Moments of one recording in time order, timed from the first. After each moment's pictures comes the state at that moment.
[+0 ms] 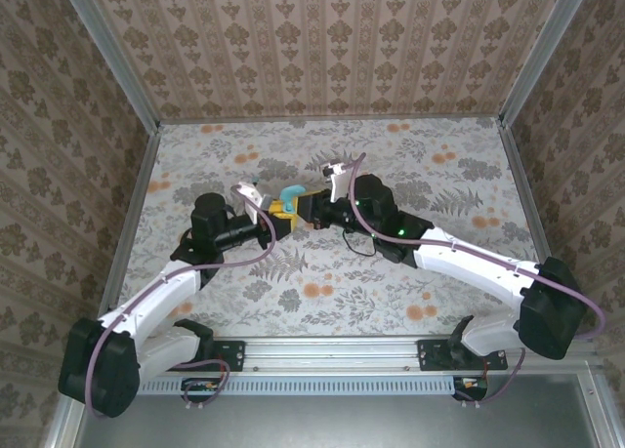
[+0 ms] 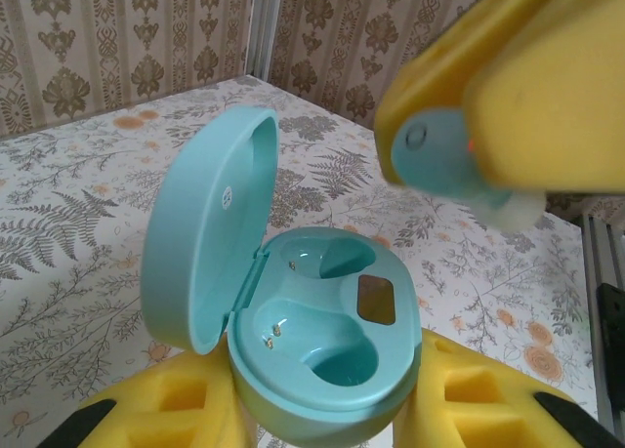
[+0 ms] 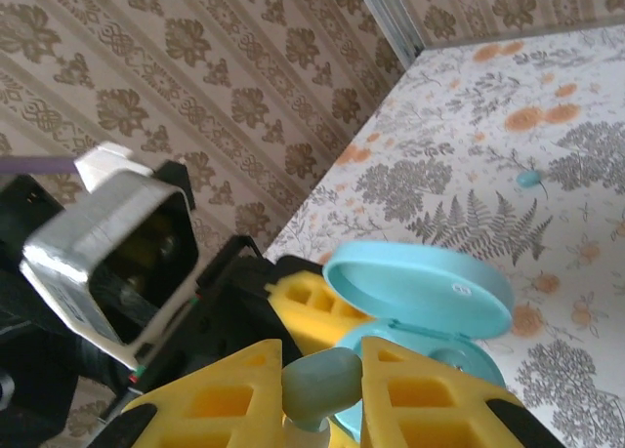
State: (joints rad) left arm -0.44 1.04 0.53 0.29 0.73 -0.08; right arm 0.82 1.36 1.00 0.14 -0.15 0.59
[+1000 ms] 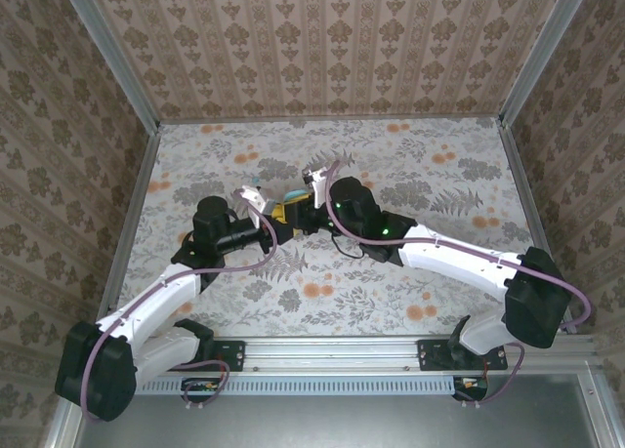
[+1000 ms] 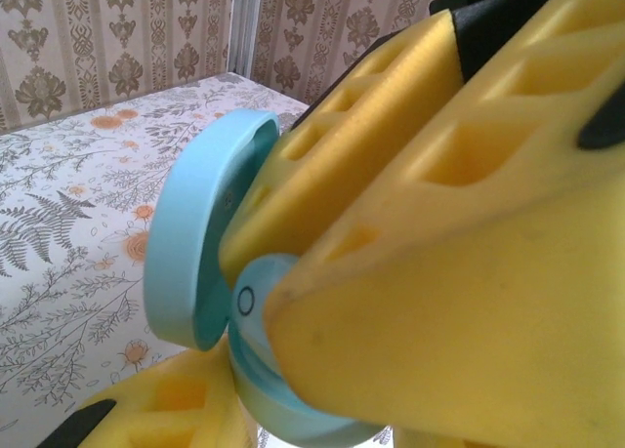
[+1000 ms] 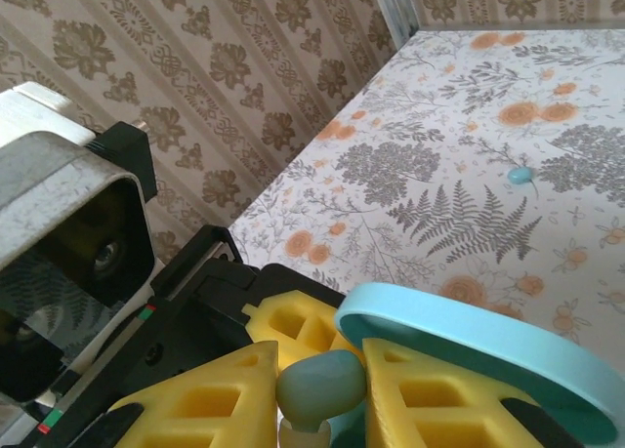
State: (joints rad) left arm -0.48 1.02 0.52 0.28 0.72 -0.08; right arm 0.88 1.45 1.07 0.08 -0.08 0.46
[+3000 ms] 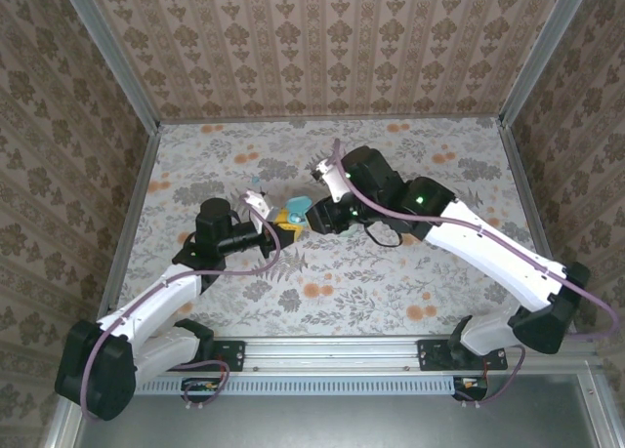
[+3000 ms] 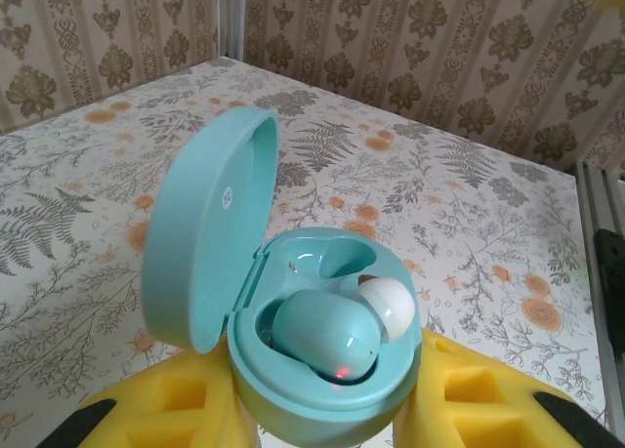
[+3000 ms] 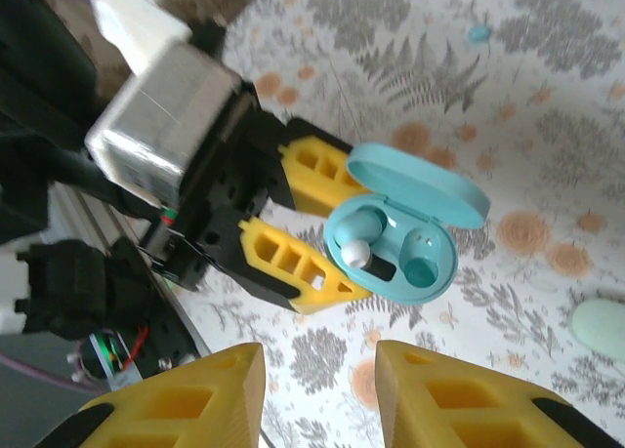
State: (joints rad) left arm -0.49 1.02 0.50 0.24 0.73 0.04; right arm 0.84 1.42 1.51 -0.83 -0.19 0.27
